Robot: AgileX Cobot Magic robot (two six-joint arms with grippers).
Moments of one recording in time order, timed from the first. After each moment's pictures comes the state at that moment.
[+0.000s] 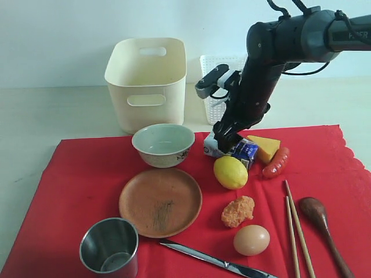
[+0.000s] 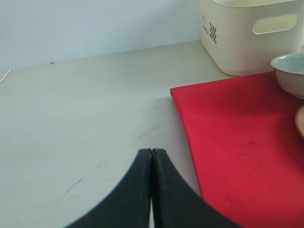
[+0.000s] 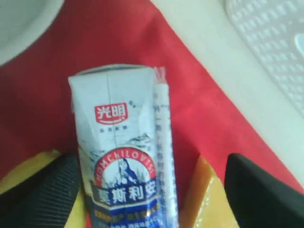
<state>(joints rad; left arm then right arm) 0.02 0.01 0.00 -0.19 0.37 0.33 0.38 2.16 -1.62 0.05 0.90 -0.50</state>
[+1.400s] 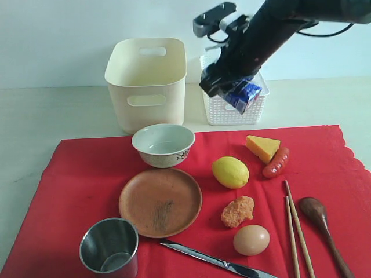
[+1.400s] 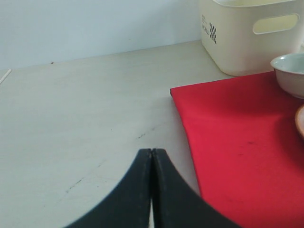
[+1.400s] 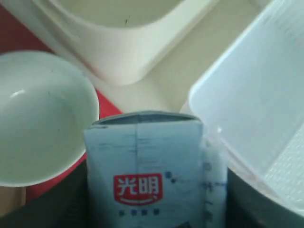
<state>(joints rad) 0.02 0.01 0.00 -0.19 0.37 0.33 0.38 1.98 -1.62 0.20 0.74 -0.50</state>
